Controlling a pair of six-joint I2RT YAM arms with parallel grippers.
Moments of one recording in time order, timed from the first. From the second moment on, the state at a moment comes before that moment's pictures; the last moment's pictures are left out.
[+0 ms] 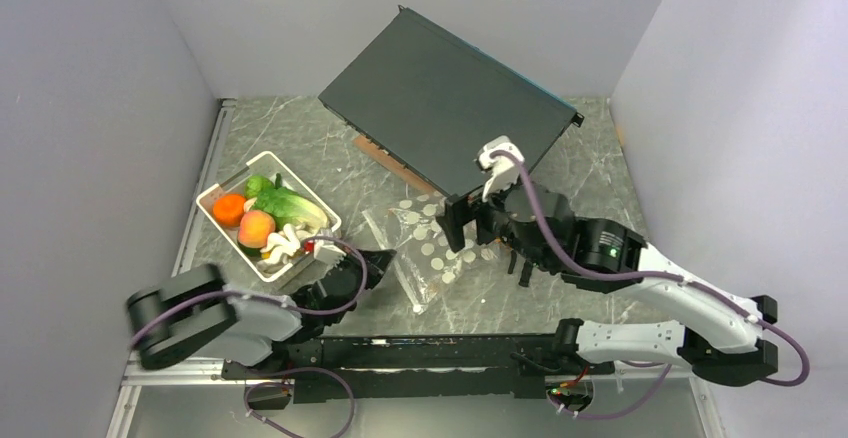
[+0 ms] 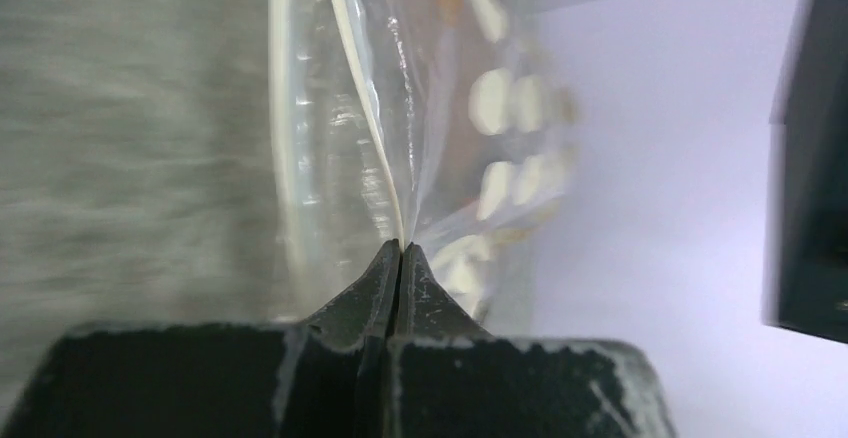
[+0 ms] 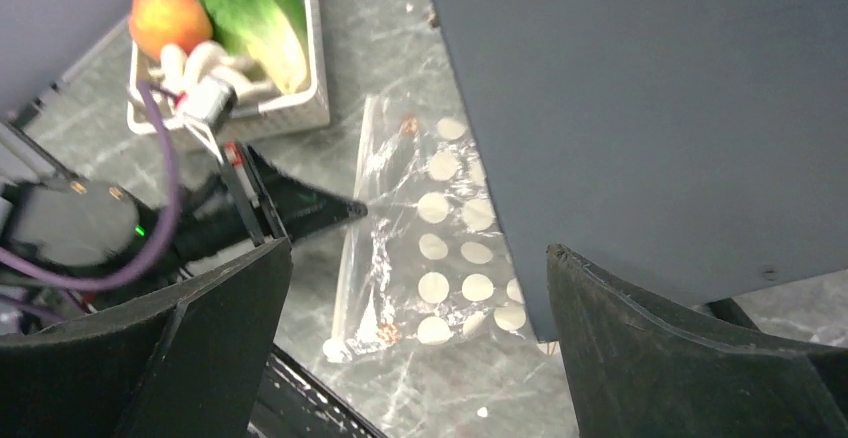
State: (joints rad) left arm -1.06 1.38 0.07 1.03 -0.62 -1.37; right arm 1.16 0.97 1.30 -0.69 0.49 0.29
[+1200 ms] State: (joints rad) left arm -1.08 0.75 0.53 -0.39 -0.43 -1.55; right arm 1.50 1.26 0.97 -0.34 0.73 0.49
